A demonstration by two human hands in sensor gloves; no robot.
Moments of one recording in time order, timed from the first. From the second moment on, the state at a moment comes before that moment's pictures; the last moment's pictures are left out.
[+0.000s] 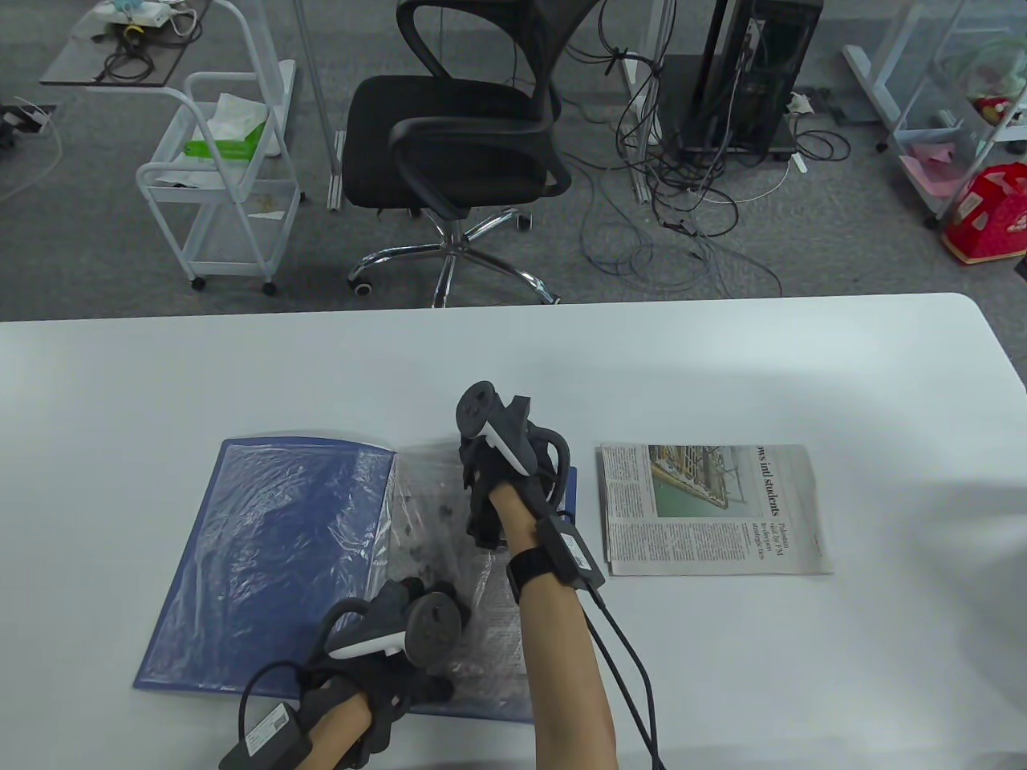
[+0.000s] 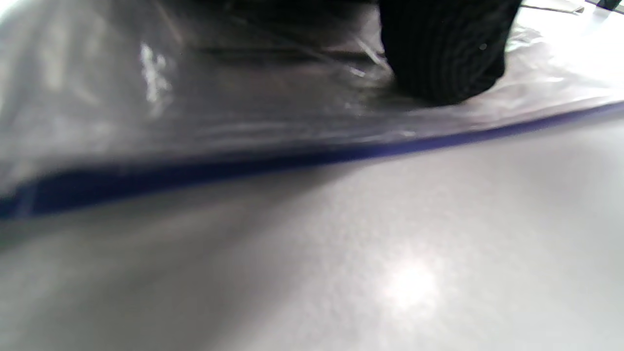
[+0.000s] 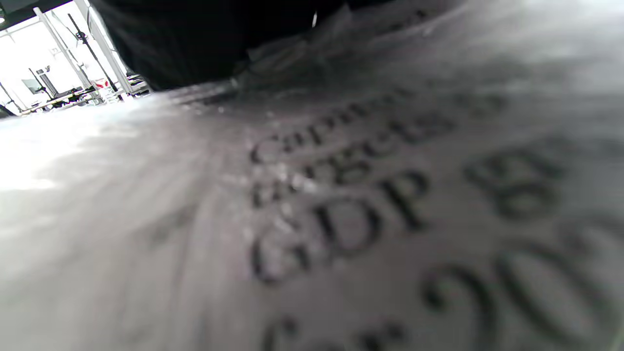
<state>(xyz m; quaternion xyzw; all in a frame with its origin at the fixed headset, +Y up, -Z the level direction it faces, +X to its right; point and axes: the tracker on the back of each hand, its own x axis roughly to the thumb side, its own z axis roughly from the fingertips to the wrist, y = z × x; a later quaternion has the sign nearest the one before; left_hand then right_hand) -0.136 -0.780 -0.221 -0.29 -0.24 0.03 0.92 -0.027 -0.762 -0.441 -0.03 0.09 0.99 0.12</state>
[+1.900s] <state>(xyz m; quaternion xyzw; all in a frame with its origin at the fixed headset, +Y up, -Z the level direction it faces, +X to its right) -0.141 -0.783 -0.221 -0.31 -0.22 0.06 0.92 0.027 -0.590 -0.414 0.03 -0.20 0.96 0.21</state>
